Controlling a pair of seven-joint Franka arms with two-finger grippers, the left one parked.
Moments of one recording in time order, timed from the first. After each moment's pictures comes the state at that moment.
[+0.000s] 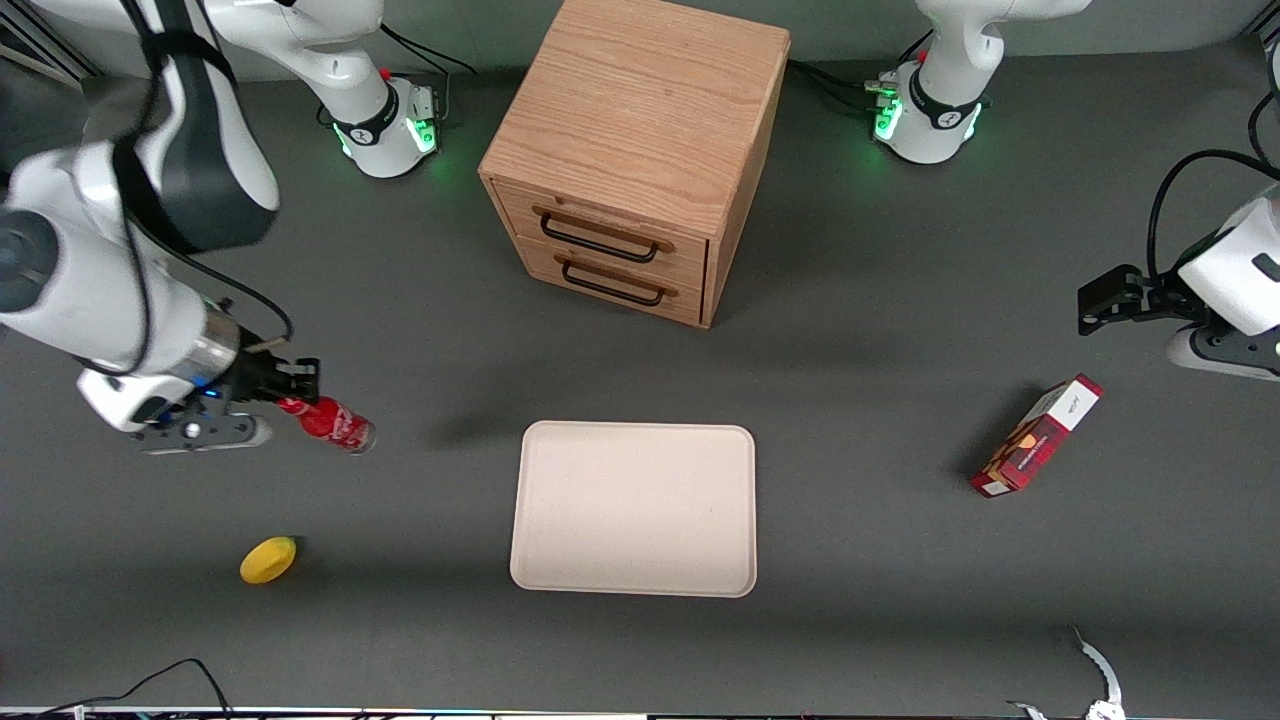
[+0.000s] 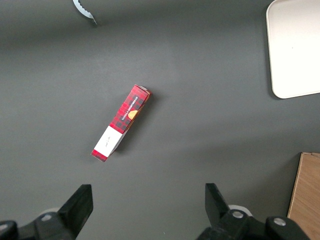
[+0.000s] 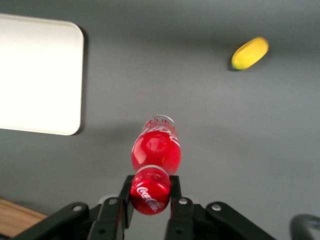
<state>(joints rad) 0.07 0.25 0.11 -1.49 -0.04 1.72 0.14</state>
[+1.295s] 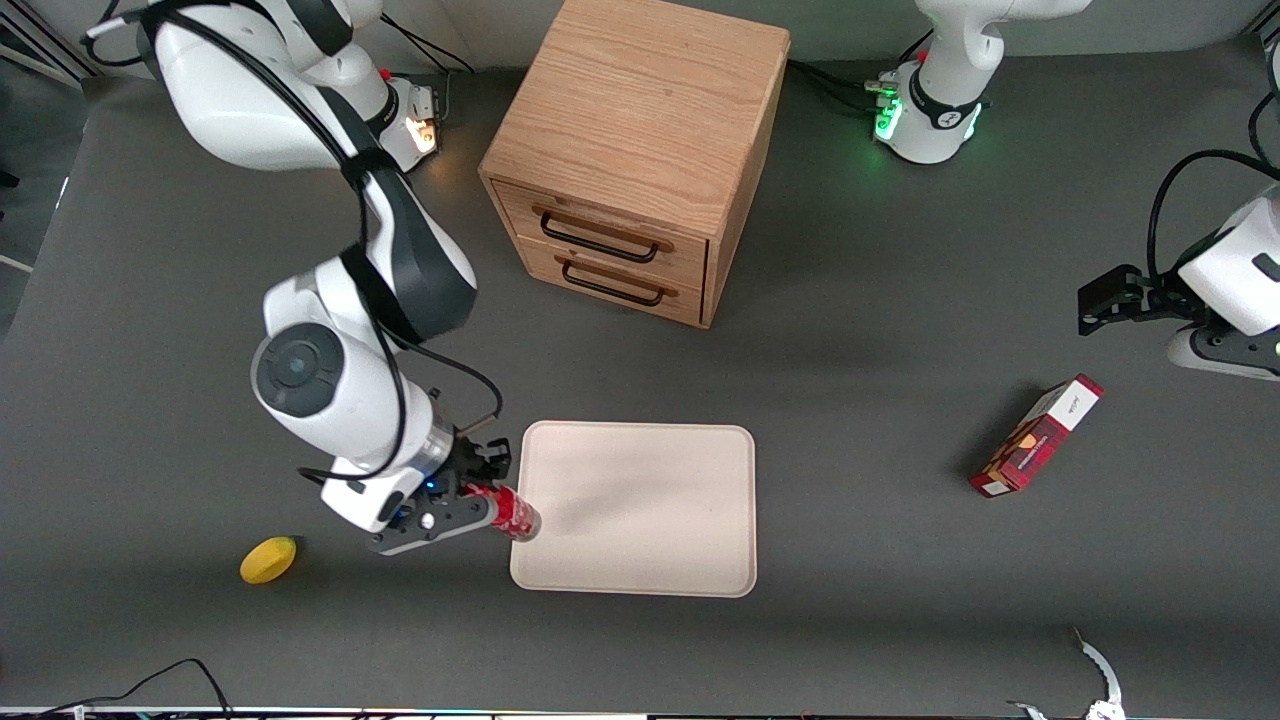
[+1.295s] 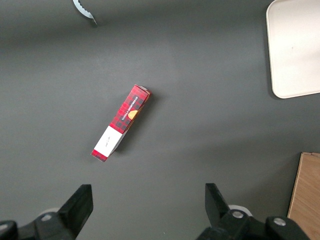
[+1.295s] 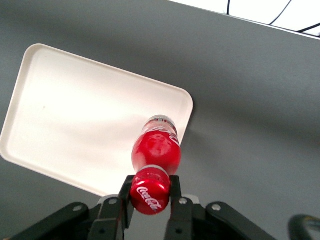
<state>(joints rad) 0.33 0.77 0.12 -1.02 -0.04 1.91 0.16</state>
